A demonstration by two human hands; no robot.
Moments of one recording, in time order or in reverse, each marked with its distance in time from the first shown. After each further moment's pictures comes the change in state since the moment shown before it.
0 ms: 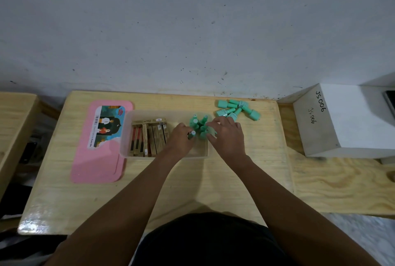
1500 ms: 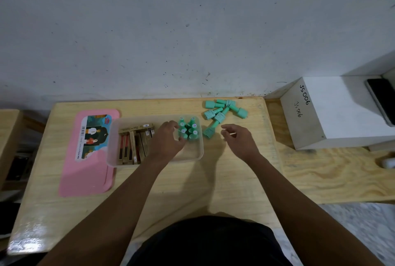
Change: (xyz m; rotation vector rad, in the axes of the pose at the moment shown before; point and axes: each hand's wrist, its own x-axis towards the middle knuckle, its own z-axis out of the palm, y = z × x) left_hand -0.009 0.019 -0.016 0.048 0.143 -0.037; right_hand -0.016 0.069 -0.018 0.636 -0.199 0.505
